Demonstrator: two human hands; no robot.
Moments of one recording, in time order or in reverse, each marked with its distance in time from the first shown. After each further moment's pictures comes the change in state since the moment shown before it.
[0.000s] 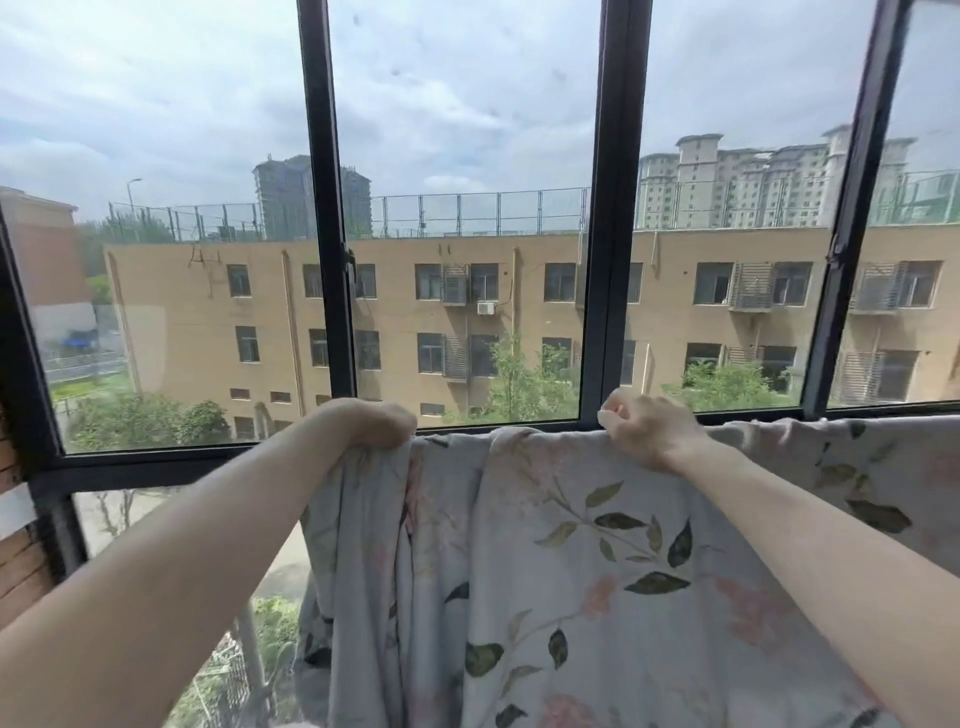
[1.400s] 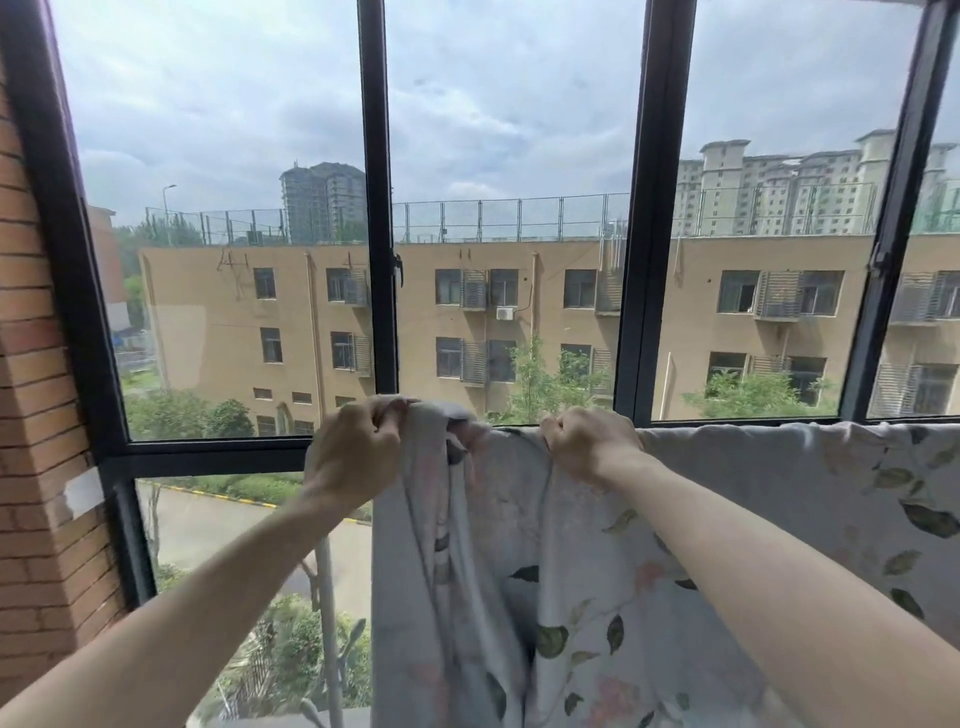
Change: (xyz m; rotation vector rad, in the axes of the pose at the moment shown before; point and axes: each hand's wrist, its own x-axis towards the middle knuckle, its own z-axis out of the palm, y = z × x) left_hand -0.089 -0.104 0.016 -0.446 0.708 0.215; right_hand -0.011 -0.134 0.051 -0.132 0.077 -0.134
